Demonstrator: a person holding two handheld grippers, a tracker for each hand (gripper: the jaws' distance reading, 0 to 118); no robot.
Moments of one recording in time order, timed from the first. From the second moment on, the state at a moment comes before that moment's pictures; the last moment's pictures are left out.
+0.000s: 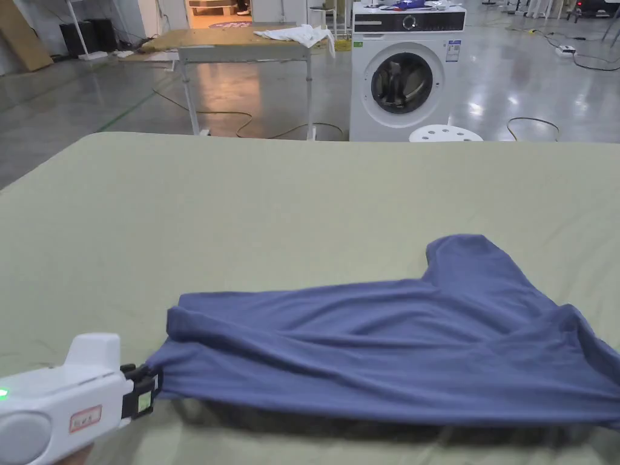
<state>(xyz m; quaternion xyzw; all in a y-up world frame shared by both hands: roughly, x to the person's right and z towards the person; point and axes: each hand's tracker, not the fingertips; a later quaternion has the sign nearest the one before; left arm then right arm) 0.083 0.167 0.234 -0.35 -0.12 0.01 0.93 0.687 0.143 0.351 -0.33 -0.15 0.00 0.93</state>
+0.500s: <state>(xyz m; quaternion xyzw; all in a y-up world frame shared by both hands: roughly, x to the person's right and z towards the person) 0.065 0.129 0.345 -0.37 -0.12 -0.03 0.92 0.653 0.122 0.456 -0.36 -0.12 -0.01 0.93</state>
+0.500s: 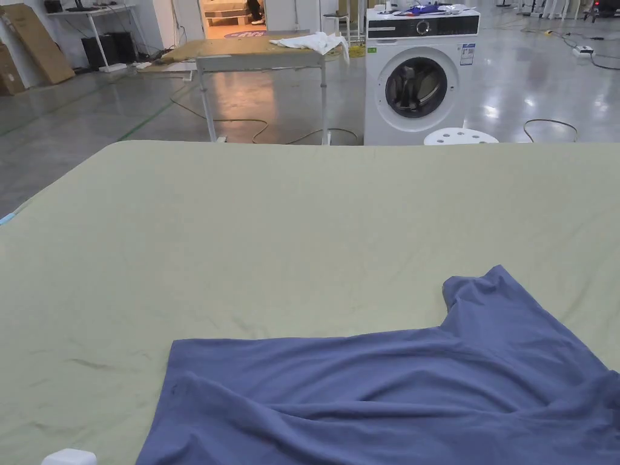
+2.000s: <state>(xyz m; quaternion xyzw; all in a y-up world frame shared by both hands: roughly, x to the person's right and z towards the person) 0.092 0.164 0.141 -0.38 -0.10 0.03 0.92 0.604 0.196 0.480 -0.21 0.01 -0.04 0.98</state>
